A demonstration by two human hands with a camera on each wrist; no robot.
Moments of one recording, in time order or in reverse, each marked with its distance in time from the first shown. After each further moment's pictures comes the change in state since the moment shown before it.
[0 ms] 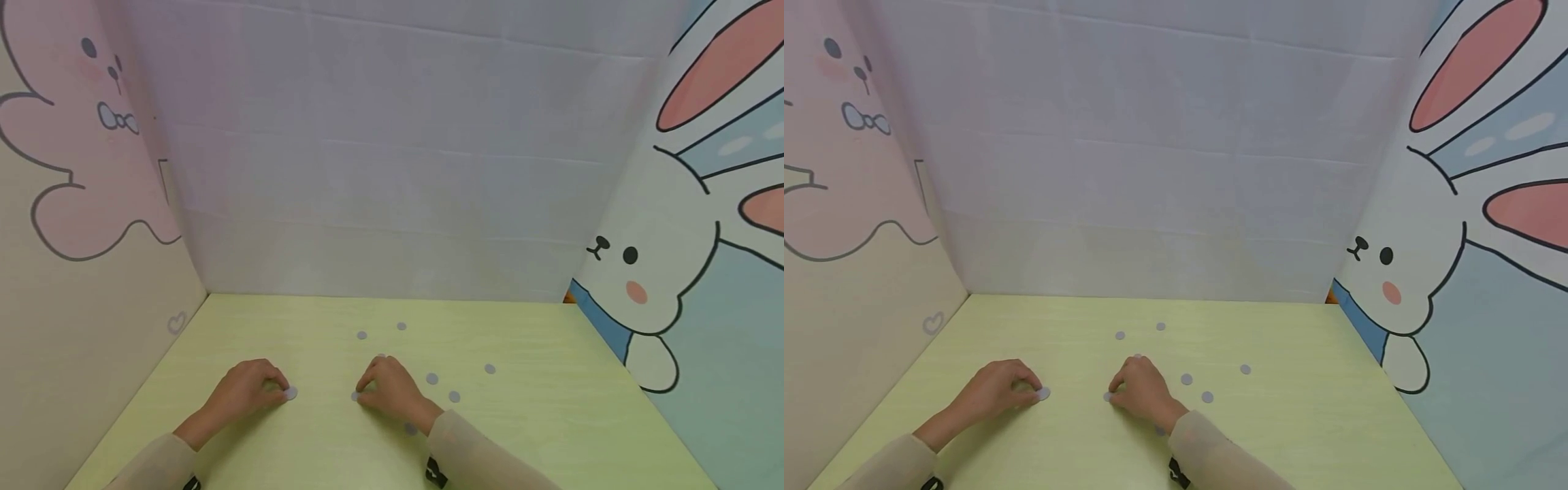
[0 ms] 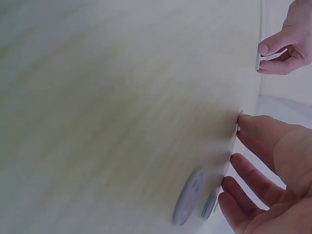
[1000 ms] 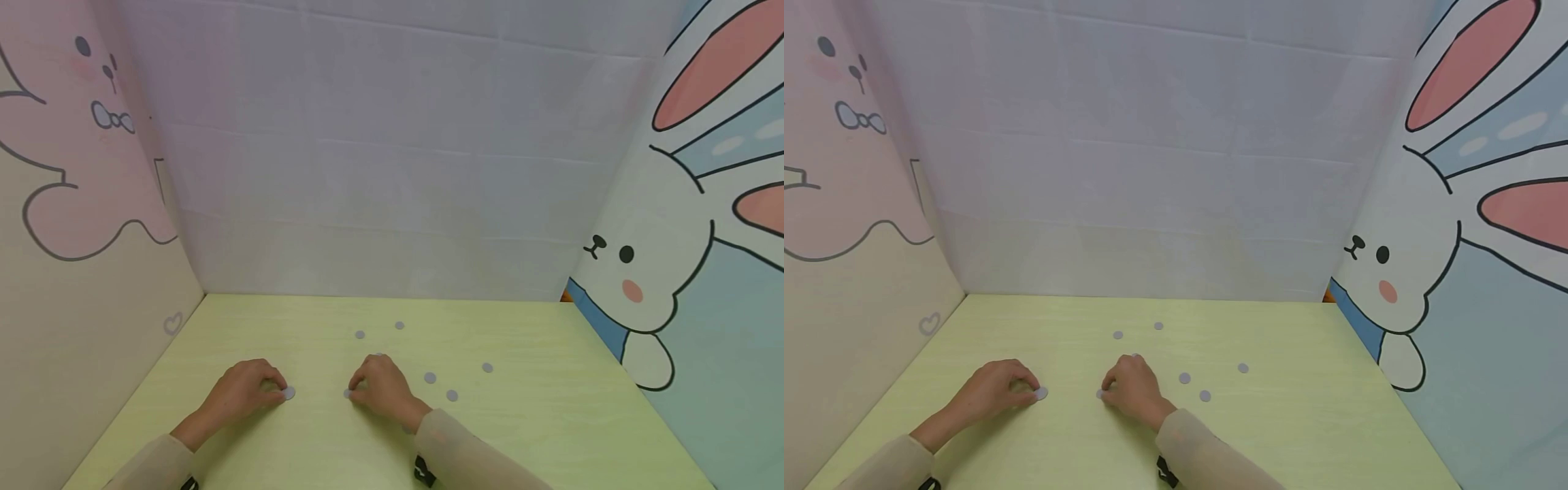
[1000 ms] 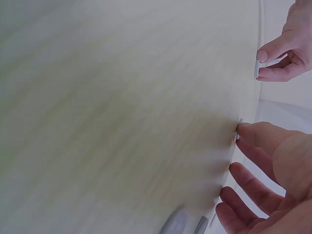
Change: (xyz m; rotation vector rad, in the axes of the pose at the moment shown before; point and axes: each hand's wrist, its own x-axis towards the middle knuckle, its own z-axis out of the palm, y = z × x) left_hand 0.001 -0.001 0.002 0.000 0.001 -0.011; right_hand 0.005 -0.010 0.008 -0.038 0.055 0.041
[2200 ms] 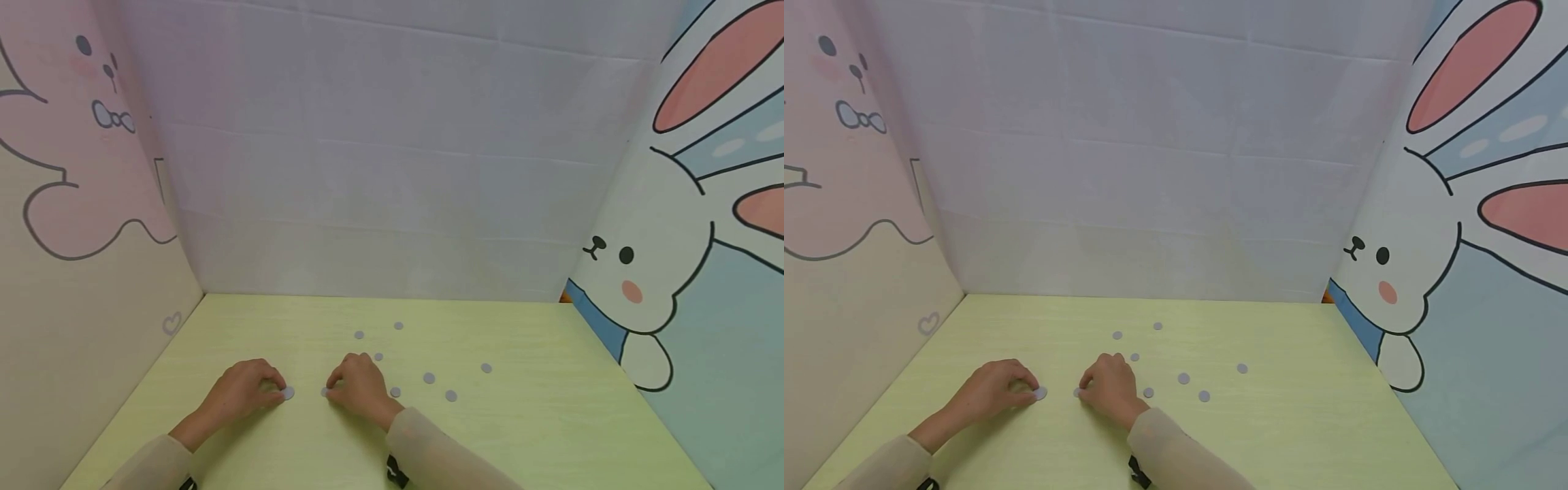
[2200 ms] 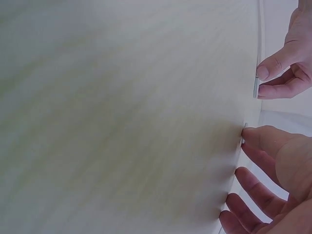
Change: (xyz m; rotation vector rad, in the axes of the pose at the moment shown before) left_hand -0.003 -0.002 -0.001 0.014 0.013 0.030; right_hand 0.022 -0.032 0.023 -0.001 0.002 0.114
